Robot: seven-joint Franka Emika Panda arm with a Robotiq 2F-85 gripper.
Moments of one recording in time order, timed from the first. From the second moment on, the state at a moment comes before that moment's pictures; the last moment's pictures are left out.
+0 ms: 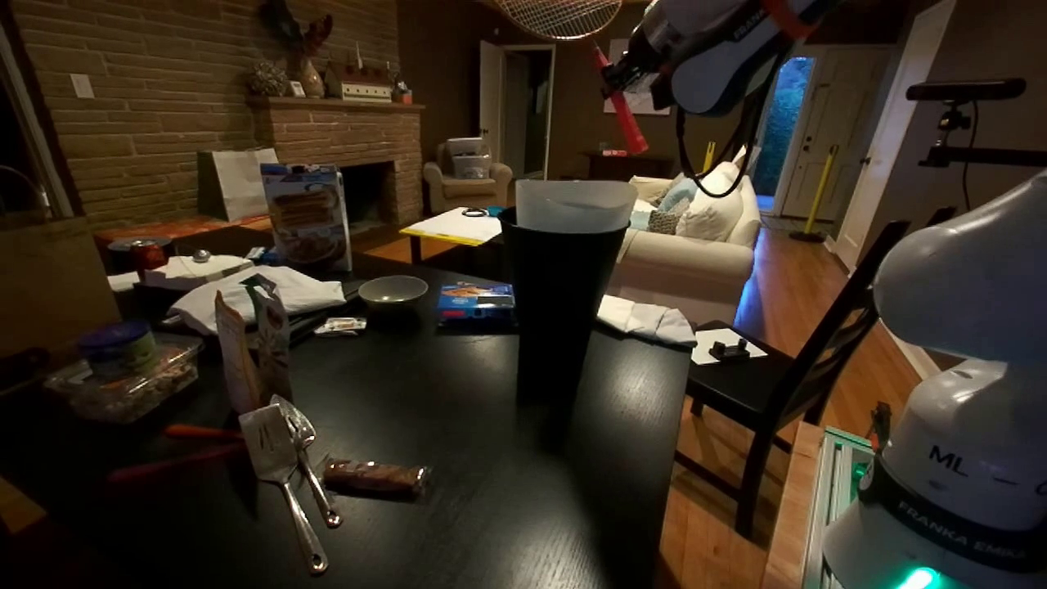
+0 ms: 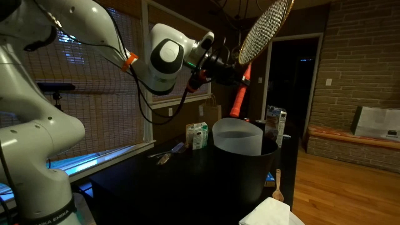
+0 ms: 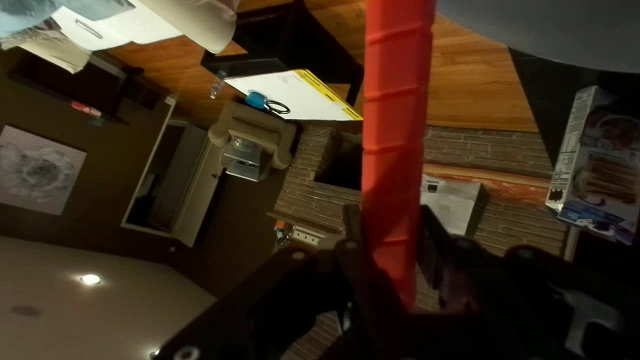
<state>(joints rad) -0.98 -0.38 0.39 -2.42 -0.47 3.21 0.24</state>
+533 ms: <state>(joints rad) -1.03 -0.37 0.45 -2.43 -0.47 3.28 0.28</state>
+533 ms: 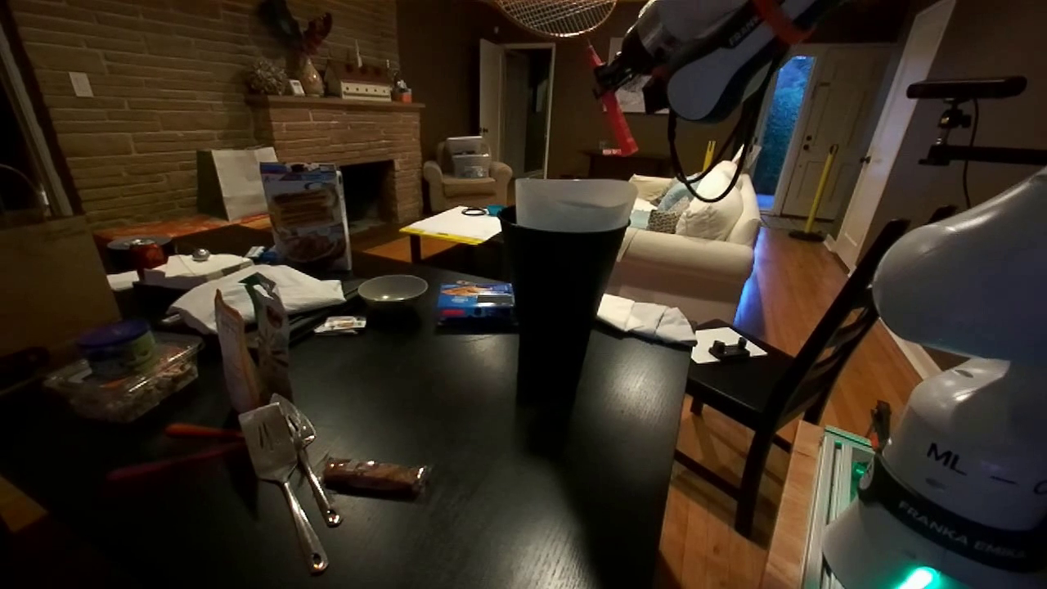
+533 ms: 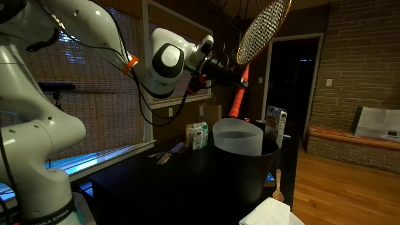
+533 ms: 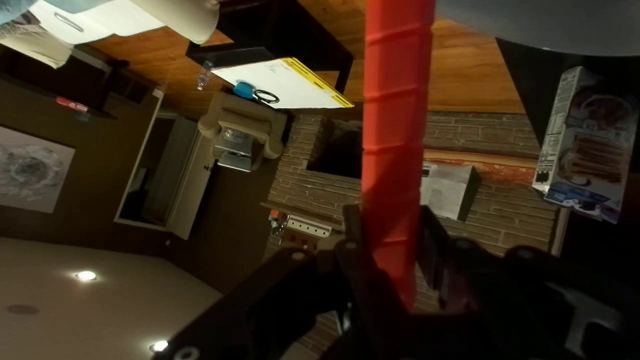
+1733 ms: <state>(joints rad) -1.98 -0.38 1.60 -2.49 -0.08 3.51 0.40</state>
